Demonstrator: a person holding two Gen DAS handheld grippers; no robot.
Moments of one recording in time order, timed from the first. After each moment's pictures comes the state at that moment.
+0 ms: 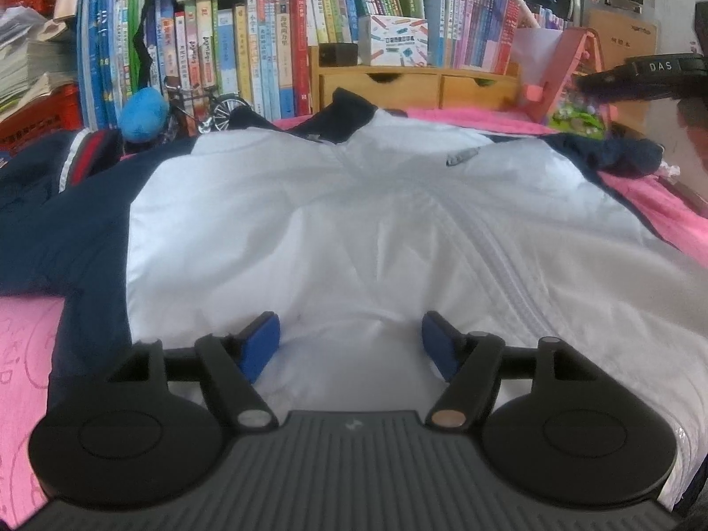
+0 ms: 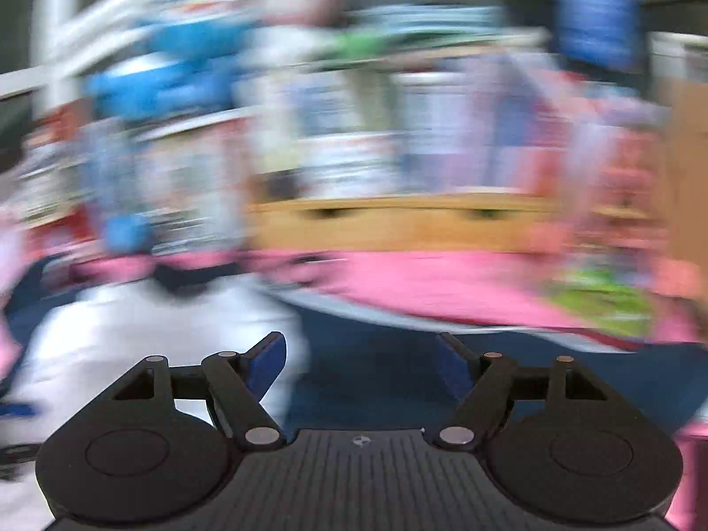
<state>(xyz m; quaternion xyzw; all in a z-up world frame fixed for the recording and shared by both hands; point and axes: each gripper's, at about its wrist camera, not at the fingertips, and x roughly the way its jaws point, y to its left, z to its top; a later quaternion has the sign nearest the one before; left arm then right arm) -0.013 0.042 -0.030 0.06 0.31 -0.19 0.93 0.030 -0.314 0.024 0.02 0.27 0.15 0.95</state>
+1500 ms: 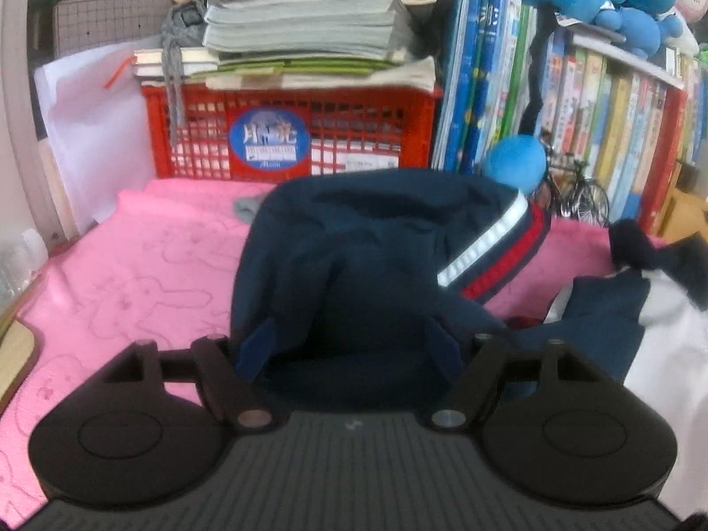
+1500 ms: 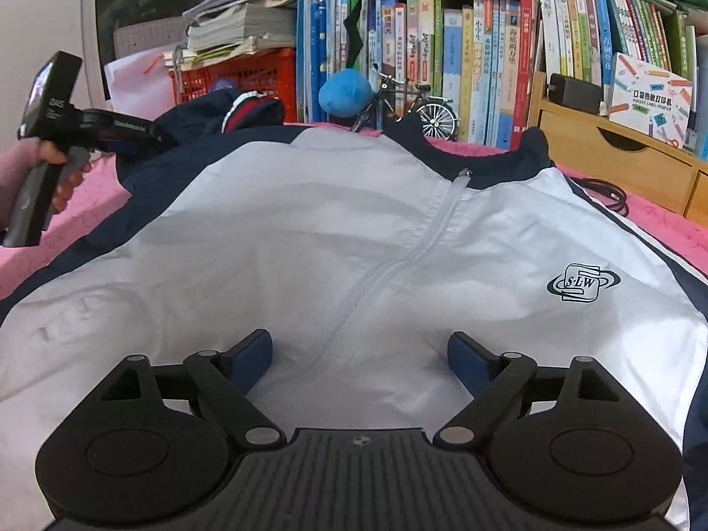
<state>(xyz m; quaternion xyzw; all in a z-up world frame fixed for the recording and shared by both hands) 0.122 0.219 -0.011 -0.06 0.30 0.11 0.94 0.042 -0.153 -0.066 -0.08 0.32 0.28 0.90</state>
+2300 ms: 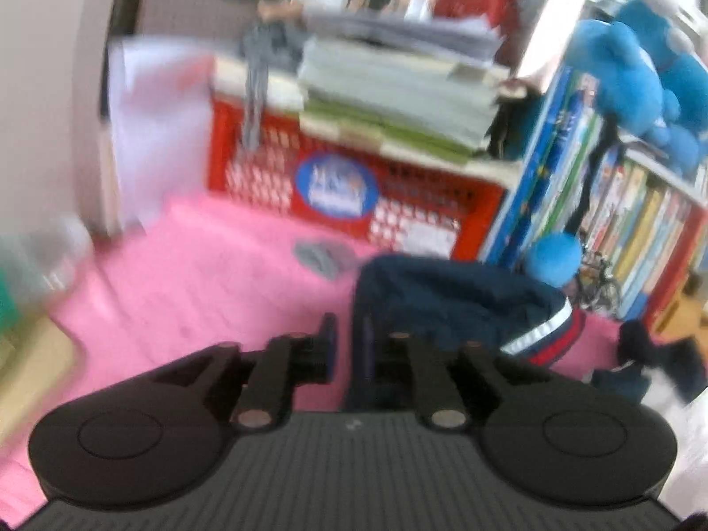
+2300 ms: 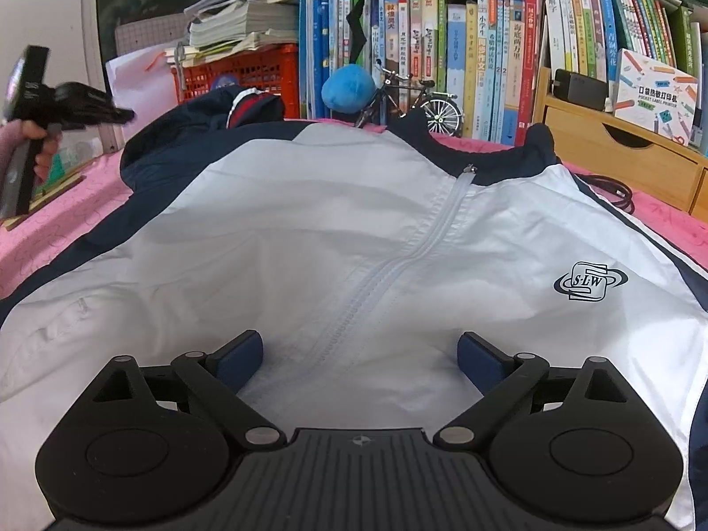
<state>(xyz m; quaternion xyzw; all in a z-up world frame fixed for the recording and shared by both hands) 0.109 0.284 0.009 -0.18 0.25 0.12 0.94 0.045 -0.151 -0.067 -0.08 0.33 0.28 0.90</state>
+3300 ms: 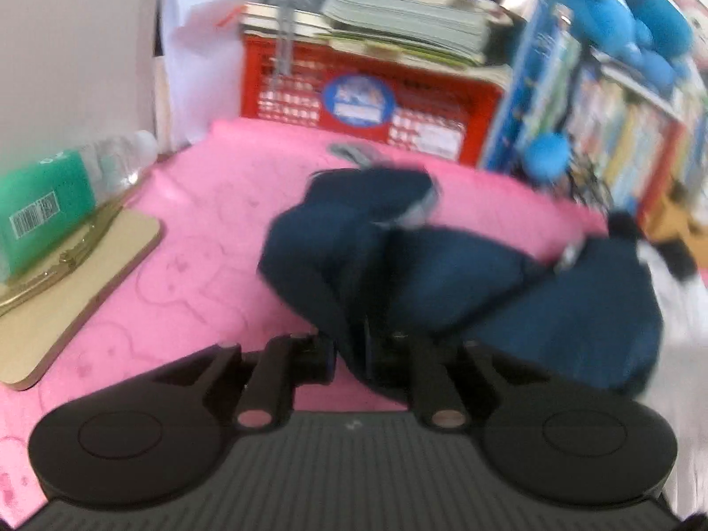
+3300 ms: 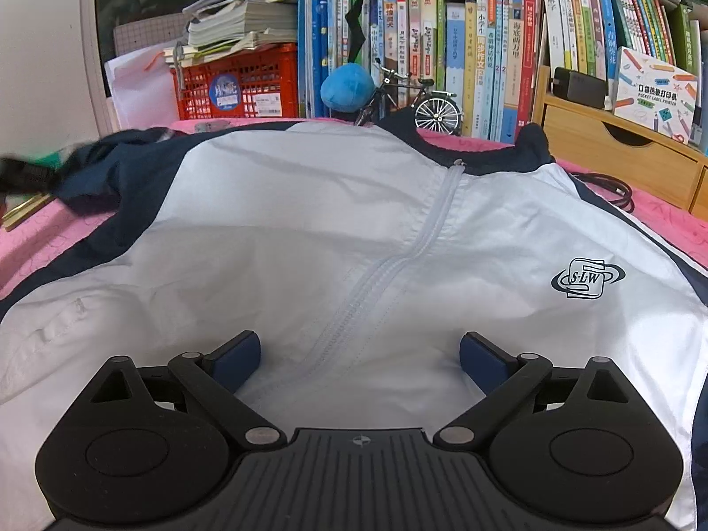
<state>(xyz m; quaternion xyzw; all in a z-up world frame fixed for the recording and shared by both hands) -0.011 0.277 -0.003 -0.10 0.31 0.11 0.94 0.046 -0.152 -0.068 -0.08 0.33 0.27 0.90</state>
